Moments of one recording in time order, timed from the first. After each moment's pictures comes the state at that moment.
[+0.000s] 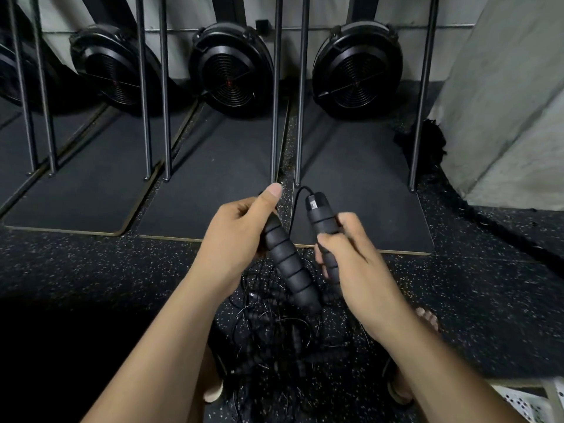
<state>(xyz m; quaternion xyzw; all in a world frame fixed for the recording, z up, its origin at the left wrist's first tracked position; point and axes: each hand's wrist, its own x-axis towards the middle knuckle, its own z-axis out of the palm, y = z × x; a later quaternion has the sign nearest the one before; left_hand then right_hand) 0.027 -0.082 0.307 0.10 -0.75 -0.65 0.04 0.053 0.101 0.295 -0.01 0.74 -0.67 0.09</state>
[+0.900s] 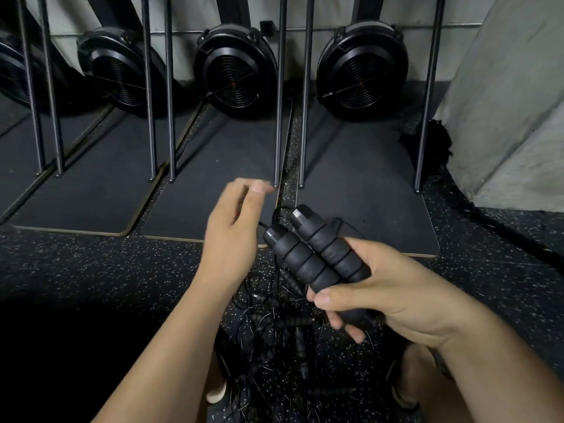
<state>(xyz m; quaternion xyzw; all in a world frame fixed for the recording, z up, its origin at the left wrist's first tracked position) 0.027 -0.090 0.303 0.05 -0.82 -0.55 0.15 0.051 0.141 0.327 -0.11 0.63 -0.67 0.37</state>
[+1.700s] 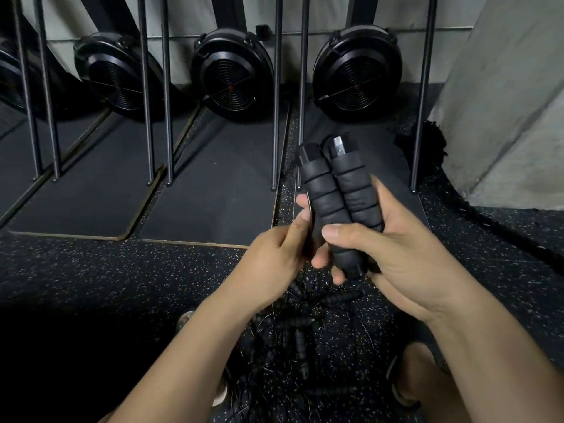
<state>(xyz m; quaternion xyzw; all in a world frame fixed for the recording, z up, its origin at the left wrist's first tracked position) 0.048 -0.058 0.315 0.01 -0.85 -0.52 -0.11 0.046 0.126 0.353 -0.11 0.61 -0.76 0.19</state>
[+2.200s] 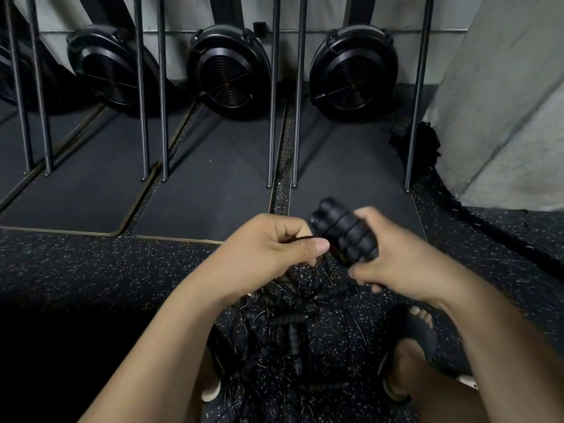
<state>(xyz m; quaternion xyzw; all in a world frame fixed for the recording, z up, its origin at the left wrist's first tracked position) 0.048 -0.078 0.327 -0.10 -0.78 -0.59 -0.17 0.023 0.168 0.314 -0.07 0.88 -0.43 0.20</state>
